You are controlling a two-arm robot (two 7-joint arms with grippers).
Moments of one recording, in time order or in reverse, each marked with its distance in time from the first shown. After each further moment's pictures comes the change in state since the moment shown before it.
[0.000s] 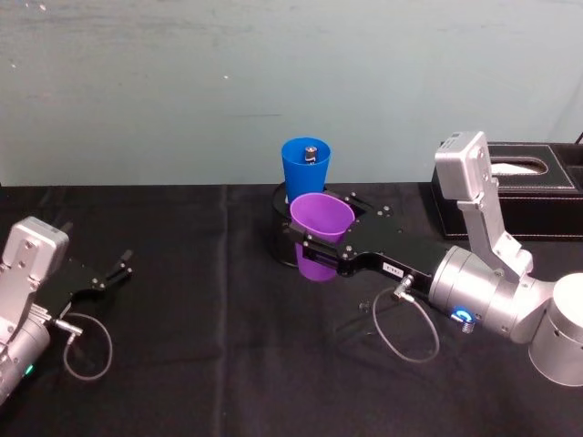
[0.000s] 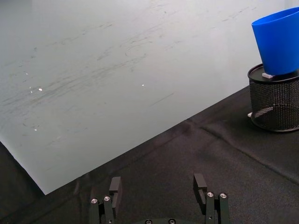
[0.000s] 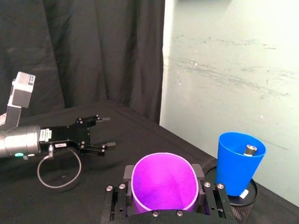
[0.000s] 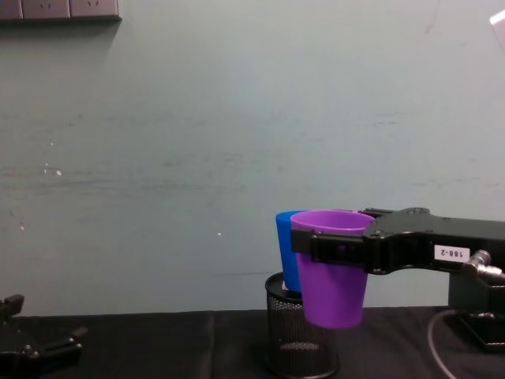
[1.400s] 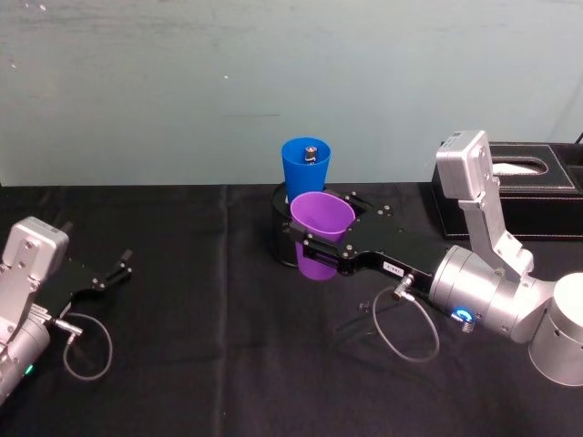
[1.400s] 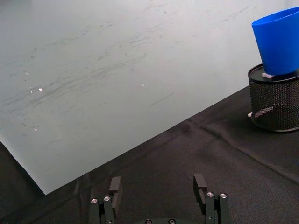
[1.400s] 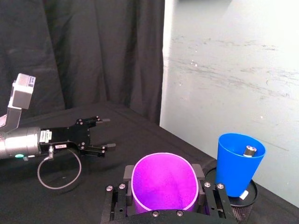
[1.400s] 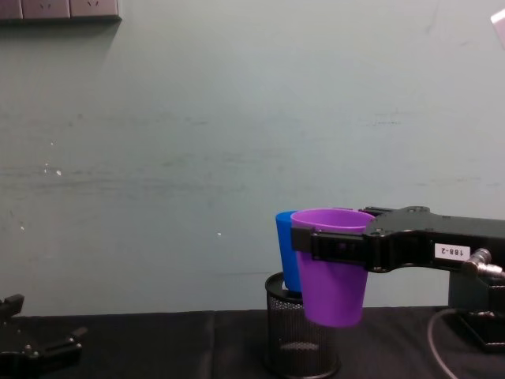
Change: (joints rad) left arm 0.000 0.000 0.000 0.000 0.000 0.000 0.000; right arm -0.001 -0.003 0.005 0.001 0.000 -0.001 0.004
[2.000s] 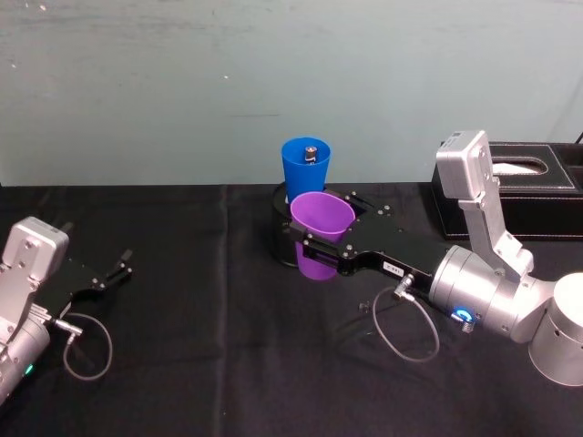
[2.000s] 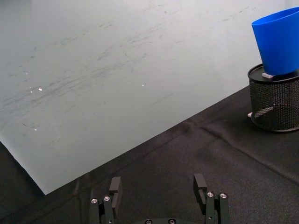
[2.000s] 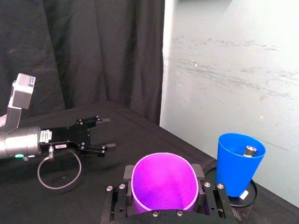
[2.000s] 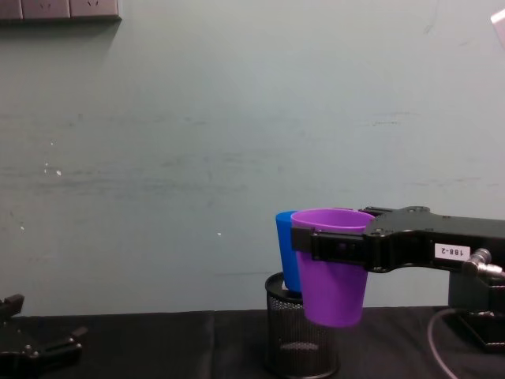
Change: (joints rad) left arm 0.000 0.000 0.000 0.000 0.000 0.000 0.000; right arm 0.000 0.000 0.000 0.000 0.000 0.000 0.000
